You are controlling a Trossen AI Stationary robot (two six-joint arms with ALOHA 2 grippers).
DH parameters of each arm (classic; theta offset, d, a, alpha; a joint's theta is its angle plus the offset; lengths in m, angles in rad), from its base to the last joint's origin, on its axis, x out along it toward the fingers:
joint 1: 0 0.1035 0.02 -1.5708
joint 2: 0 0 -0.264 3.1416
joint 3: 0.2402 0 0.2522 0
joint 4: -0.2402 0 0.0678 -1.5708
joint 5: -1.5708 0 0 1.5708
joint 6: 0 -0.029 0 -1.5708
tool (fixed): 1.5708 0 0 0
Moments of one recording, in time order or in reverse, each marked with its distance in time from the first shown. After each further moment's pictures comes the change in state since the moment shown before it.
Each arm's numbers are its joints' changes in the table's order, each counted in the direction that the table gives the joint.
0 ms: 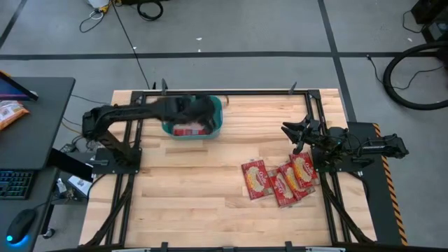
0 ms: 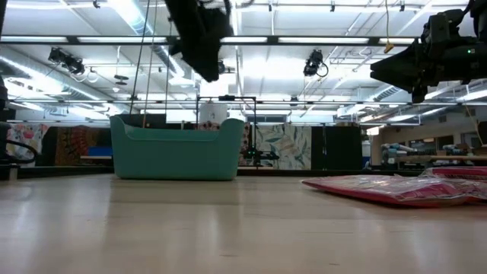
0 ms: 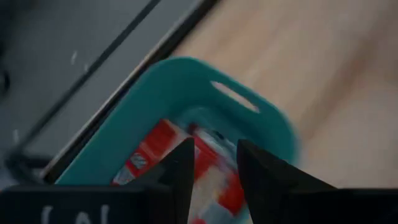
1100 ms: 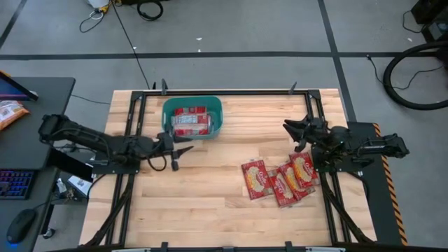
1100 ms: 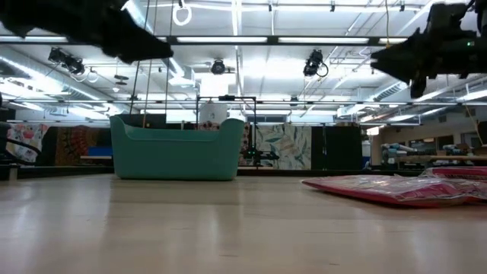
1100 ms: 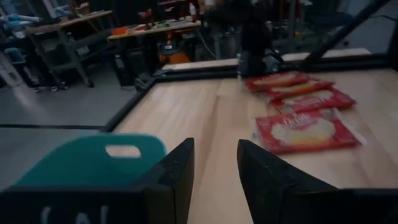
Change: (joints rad) left arm -0.399 -0.747 -1.092 1.177 0.017 -0.406; right arm 0.000 0.013 0.001 0.100 -0.007 -0.031
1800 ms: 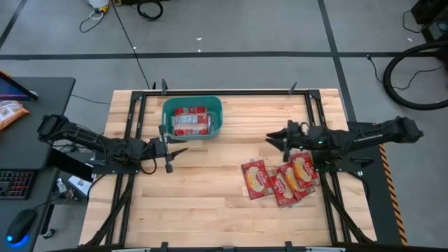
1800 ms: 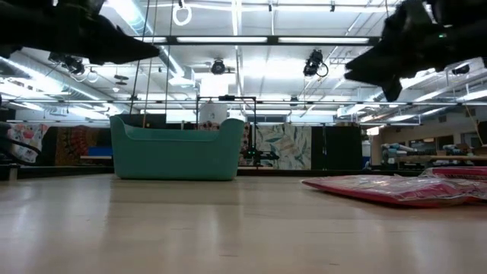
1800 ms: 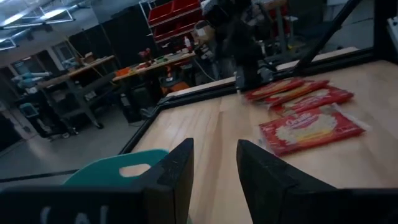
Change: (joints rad) left arm -0.034 -0.123 -0.176 0.198 0.000 -0.215; right arm 0.045 0.585 0.193 0.048 0.169 -0.137
